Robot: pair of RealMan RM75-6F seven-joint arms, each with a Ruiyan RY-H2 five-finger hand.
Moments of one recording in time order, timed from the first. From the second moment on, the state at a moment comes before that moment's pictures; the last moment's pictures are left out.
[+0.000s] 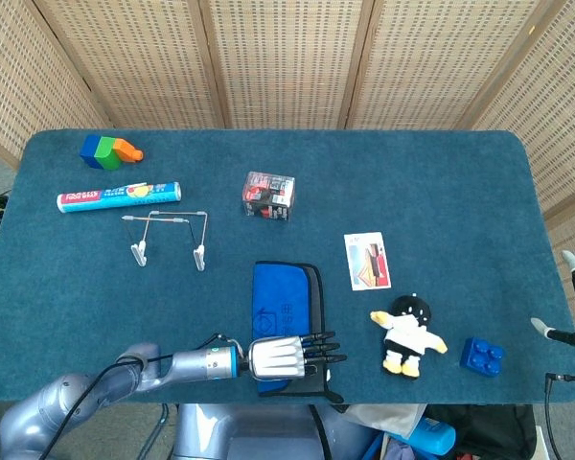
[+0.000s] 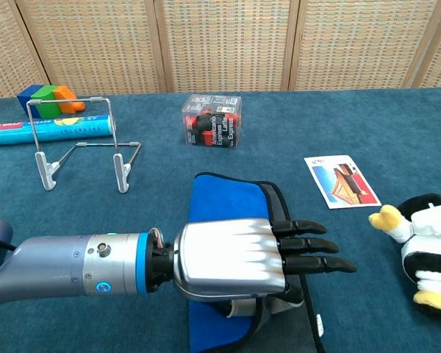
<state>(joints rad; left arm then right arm) -1.01 -2.04 0.21 -0.69 2.04 1.26 -0.09 0.11 -1.11 0.17 -1.44 -1.34 1.39 0.20</state>
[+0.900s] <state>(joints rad) -1.04 -2.09 0.18 -0.73 1.98 1.19 0.01 0.10 -1.10 0.17 -1.44 -1.34 1.39 0.23</state>
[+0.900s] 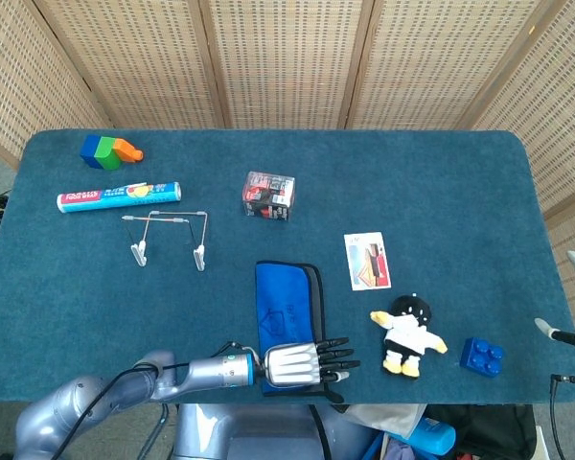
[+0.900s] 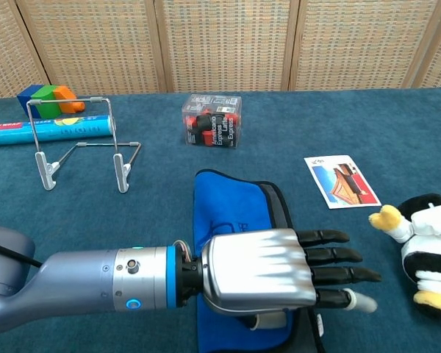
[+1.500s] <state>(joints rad) -1.04 -1.87 0.02 -1.02 1.85 1.23 0.02 0.11 -1.10 0.16 -1.45 -1.35 1.39 0.22</state>
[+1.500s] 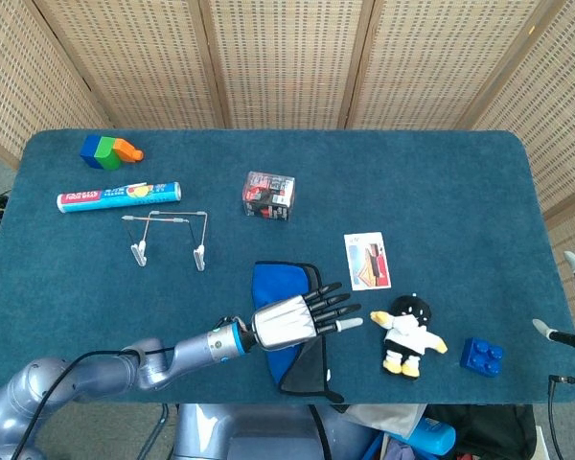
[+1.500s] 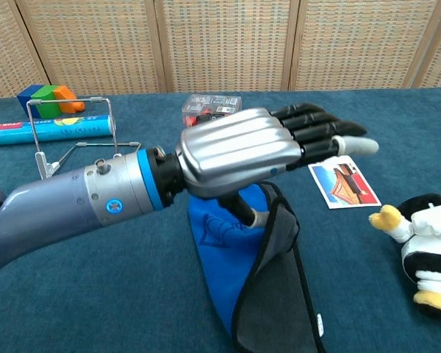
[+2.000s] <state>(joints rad) -1.03 -1.83 0.03 -1.07 1.83 1.20 -0.03 0.11 -1.10 0.16 -1.45 -1.35 1.38 0.20</state>
